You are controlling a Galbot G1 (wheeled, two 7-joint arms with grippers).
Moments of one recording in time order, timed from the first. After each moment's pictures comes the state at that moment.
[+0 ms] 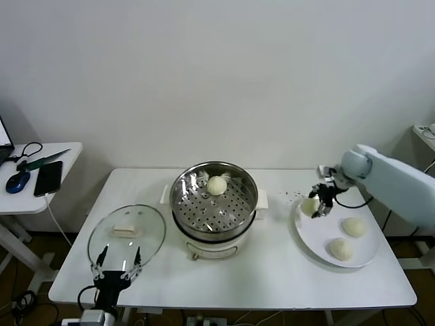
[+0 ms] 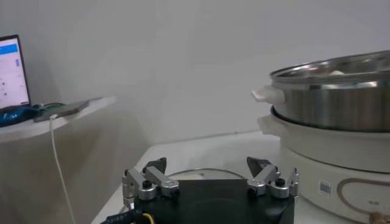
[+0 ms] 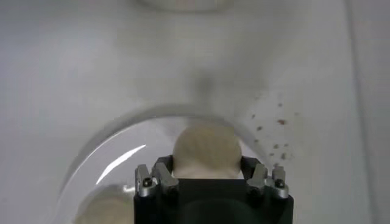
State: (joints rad) left arm 1.70 -1.49 -0.66 -1.99 0.02 -0.03 -0.01; right arm 0.40 0.81 -1.17 0.99 0.31 -0.17 -1.10
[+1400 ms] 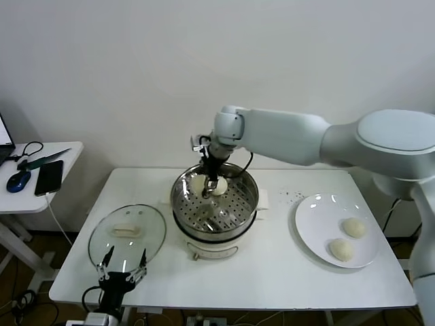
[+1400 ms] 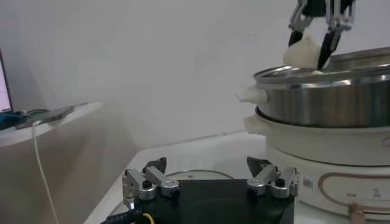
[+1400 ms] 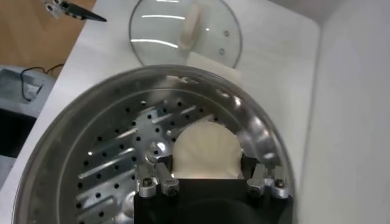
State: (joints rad) left arm 1.72 -1.46 -0.64 -1.99 0.03 -0.05 -0.01; right arm 0.63 1.43 -1.53 1.03 0.79 -0.36 -0.90
